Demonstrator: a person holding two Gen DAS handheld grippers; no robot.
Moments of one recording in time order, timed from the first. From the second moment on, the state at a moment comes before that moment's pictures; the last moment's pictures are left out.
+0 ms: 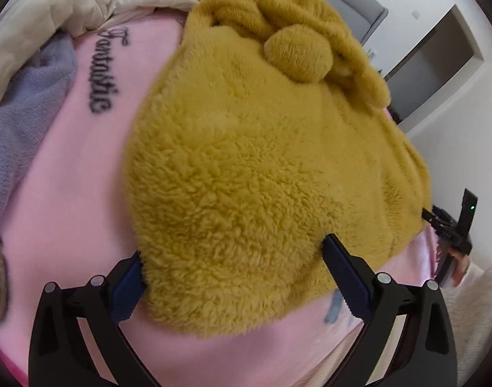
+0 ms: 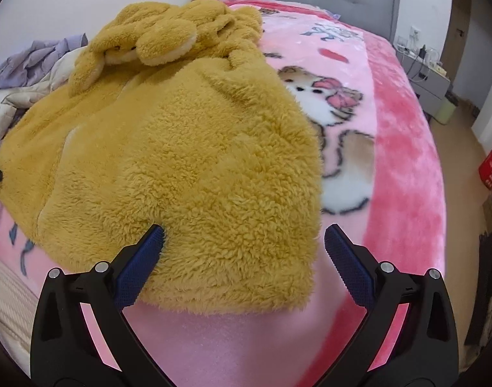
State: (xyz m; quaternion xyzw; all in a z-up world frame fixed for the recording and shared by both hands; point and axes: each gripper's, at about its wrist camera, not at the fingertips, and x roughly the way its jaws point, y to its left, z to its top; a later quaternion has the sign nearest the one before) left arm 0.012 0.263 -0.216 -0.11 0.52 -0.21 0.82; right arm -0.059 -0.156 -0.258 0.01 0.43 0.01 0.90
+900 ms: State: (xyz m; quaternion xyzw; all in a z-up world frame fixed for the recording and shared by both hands) left arm 0.053 0.234 -0.063 -0.13 0.34 -0.15 0.92; right arm 0.011 -0.137 -0.074 -0.08 0.25 0.11 0.96
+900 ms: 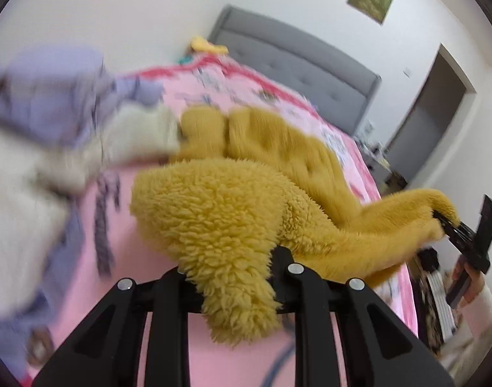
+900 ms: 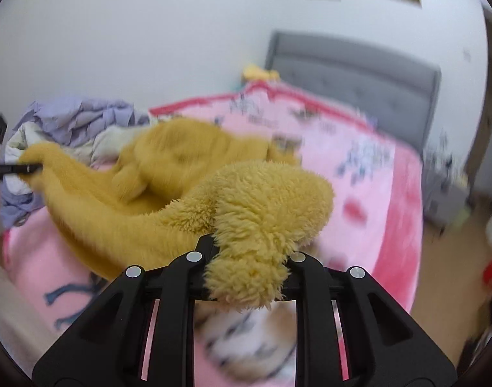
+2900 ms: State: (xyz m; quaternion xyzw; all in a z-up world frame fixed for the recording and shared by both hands) left arm 0.403 0.186 -0.124 -0.09 0.41 0.10 0.90; right arm 0.315 -0.125 -0.081 -0.21 0.22 0.30 0.90
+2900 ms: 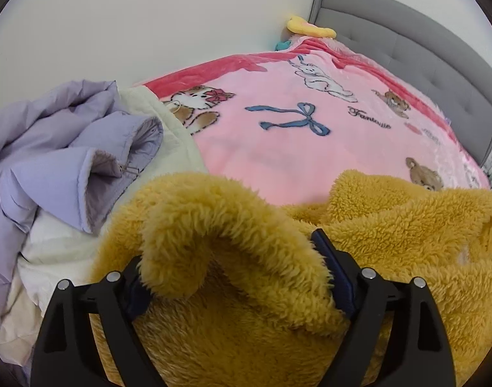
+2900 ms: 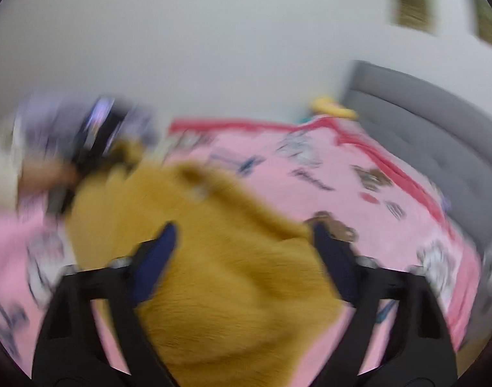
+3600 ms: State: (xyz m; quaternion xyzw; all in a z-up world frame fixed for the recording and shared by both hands) left arm 0.254 0.150 -0.043 -0.04 0.25 -0.07 0.96; right arm 0.383 -0.070 -0.150 -0.26 0.35 0.25 0.87
